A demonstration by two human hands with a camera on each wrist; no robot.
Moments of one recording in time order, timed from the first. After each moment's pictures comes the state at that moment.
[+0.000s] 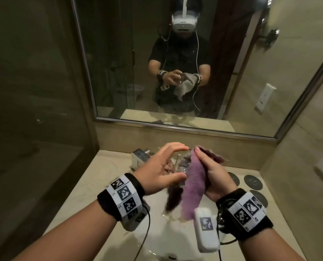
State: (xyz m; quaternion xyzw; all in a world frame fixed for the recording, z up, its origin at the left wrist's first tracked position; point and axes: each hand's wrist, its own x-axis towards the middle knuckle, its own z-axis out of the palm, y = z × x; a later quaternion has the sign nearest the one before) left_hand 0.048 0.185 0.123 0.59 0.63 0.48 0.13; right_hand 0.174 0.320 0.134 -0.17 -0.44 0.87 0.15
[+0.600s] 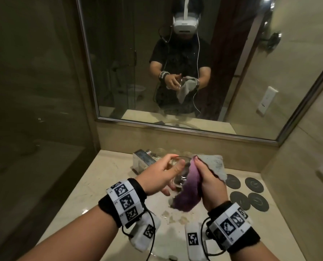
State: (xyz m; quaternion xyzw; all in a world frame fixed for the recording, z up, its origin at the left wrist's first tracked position) left_hand 0.055 0.185 0.118 0.40 0.67 0.52 0.33; right_hand 0.167 0.312 0.094 -0.31 -0.58 0.71 0.24
